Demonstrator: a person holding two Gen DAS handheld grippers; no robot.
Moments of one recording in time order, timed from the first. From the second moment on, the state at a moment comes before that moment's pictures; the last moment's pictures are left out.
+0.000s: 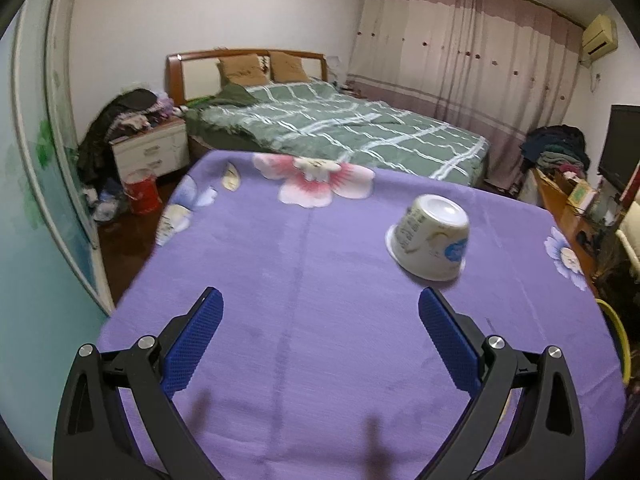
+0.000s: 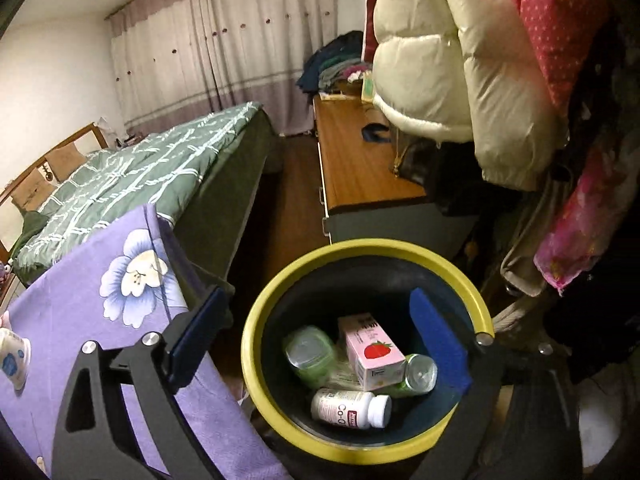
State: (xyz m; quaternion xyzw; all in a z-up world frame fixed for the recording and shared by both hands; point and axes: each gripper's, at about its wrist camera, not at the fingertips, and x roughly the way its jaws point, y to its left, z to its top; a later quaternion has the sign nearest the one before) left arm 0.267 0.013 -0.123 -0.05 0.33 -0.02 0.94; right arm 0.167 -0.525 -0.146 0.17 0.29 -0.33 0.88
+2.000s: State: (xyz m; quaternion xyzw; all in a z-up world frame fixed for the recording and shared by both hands) left arm 0.301 -0.330 -0.105 0.09 0.40 -0.31 0.86; right arm 0.044 -0.559 -0.109 0.15 0.25 -0.31 0.91
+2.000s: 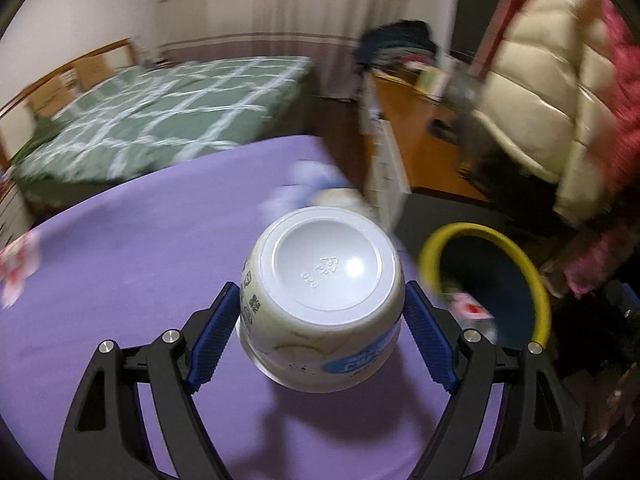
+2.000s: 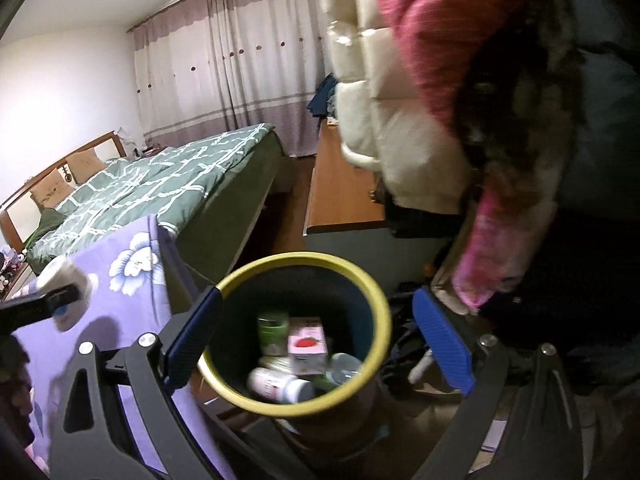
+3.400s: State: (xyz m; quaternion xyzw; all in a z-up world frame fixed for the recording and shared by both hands) left arm 0.123 -0.103 -0.035 0.02 0.29 -0.11 0.95; right arm 0.022 -0.464 -0.047 0.10 0.21 -0.14 0.96
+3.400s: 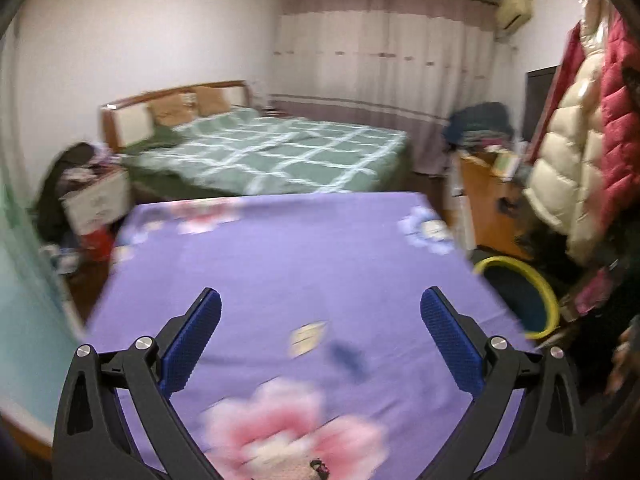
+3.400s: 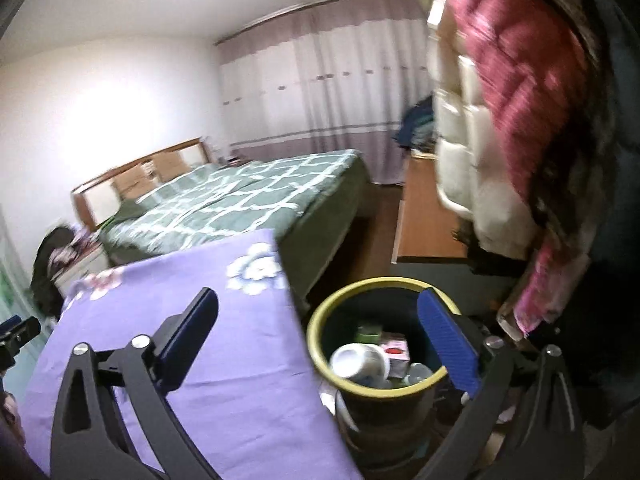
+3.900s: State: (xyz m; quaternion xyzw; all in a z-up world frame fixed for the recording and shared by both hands) left arm 0.015 -0.042 -0.005 -0.02 0.24 -0.05 0.97; right arm -0.042 -0.413 -0.022 0.05 0.22 -0.11 0.97
